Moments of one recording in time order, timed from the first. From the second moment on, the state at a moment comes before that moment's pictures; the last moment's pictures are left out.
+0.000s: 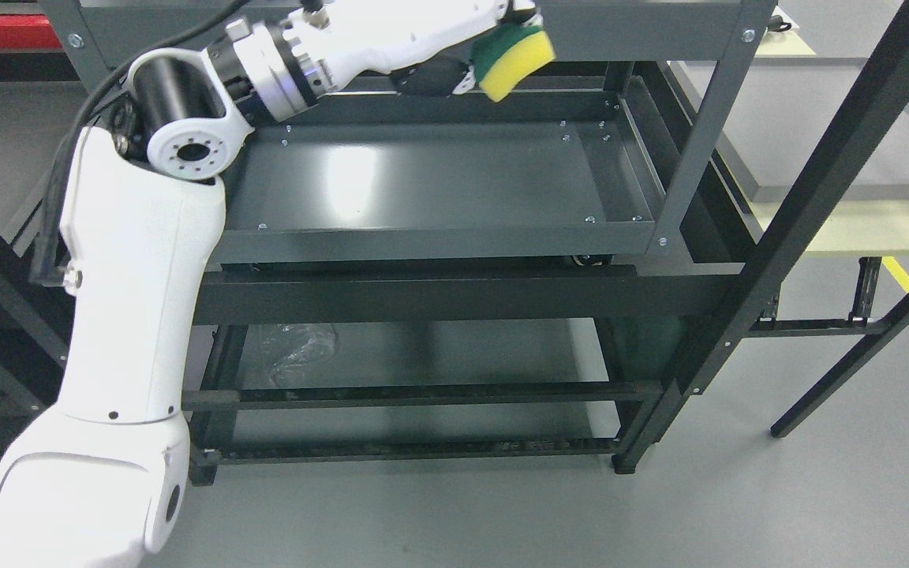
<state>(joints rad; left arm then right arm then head) -1.25 0.07 -0.20 -1.28 -0.76 -0.79 -0.58 -0.08 0.00 -0.21 0.00 -0.12 0.00 -0.07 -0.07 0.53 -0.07</state>
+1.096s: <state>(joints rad) -1.33 0.09 -0.27 -1.14 -0.97 -0.79 -0.58 -0.08 0.00 -0.21 0.00 -0.12 0.00 -0.07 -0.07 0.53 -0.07</state>
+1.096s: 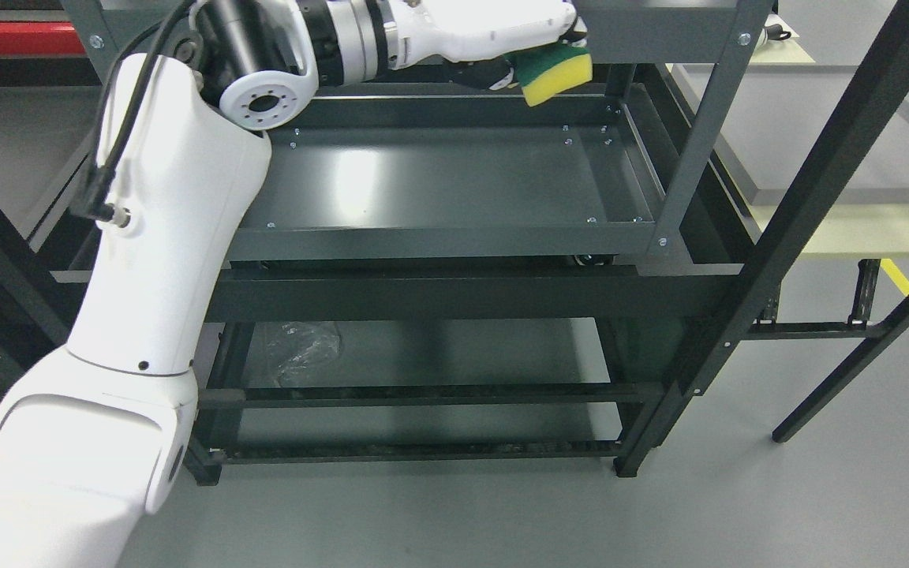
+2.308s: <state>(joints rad) -1.18 0.53 0.06 -1.12 -0.76 -0.79 -0.59 -0.08 0.00 -0.21 0.00 -0.12 0.00 -0.07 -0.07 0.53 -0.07</state>
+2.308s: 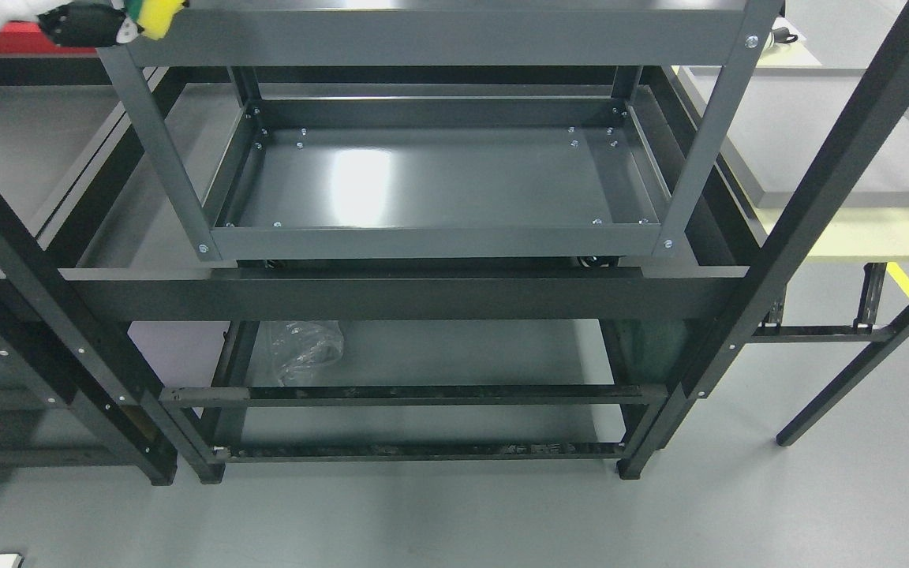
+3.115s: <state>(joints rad) -1.28 0.26 -0.06 -1.10 -0.97 -0.79 -0.59 -0.08 0.00 -0.21 0.00 -0.12 0.00 -0.07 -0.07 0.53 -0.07</state>
